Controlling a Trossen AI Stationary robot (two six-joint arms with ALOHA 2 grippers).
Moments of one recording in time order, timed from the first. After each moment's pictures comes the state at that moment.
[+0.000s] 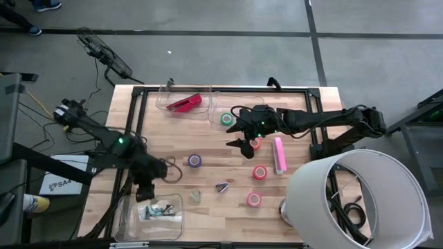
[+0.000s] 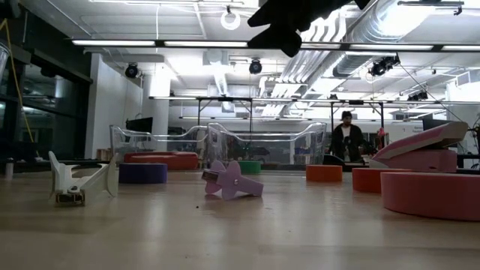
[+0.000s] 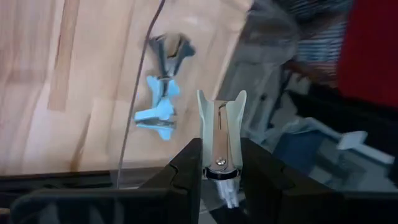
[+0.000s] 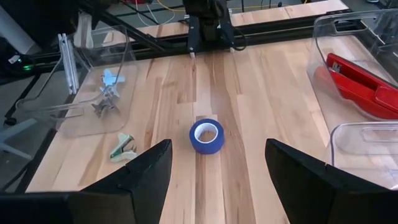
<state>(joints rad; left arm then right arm) -0.53 1.13 1.07 -1.02 0.44 -1.00 -0.08 1.45 1.11 -0.15 -0.15 0.10</state>
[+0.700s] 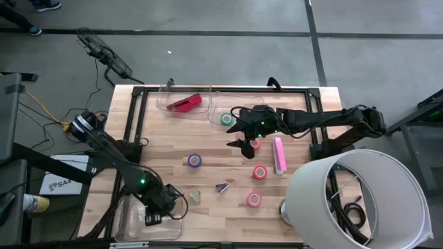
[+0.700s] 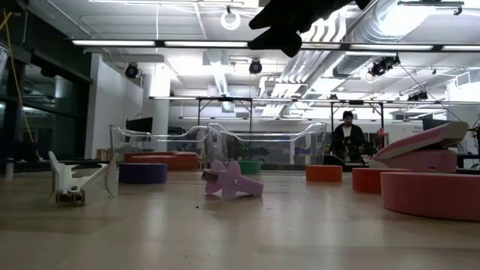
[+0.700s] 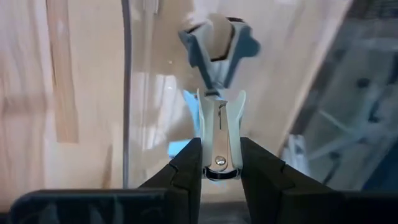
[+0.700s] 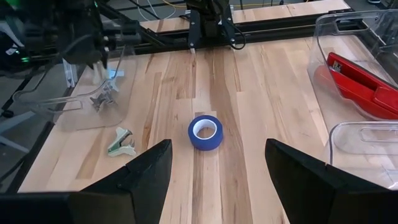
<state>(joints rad) -0.75 1.51 1.07 -0.91 0.25 -0.99 -0.08 1.45 1.11 -0.16 -0.15 0.08</state>
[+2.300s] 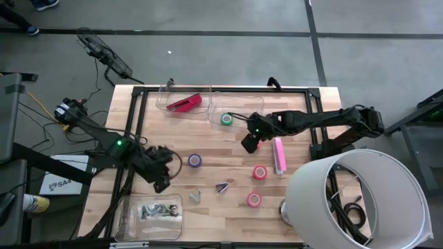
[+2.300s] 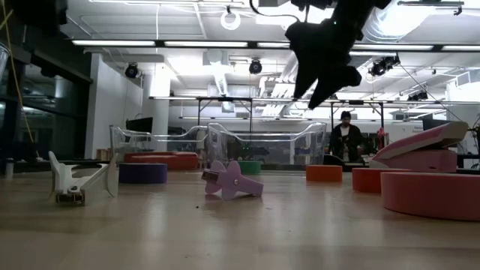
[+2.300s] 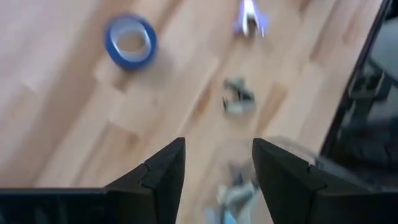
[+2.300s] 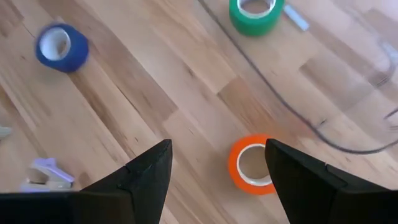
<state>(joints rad) -0.57 1.12 1.07 -1.00 -0.22 -1.09 -0.08 1.48 1.11 -0.67 0.16 0.66</state>
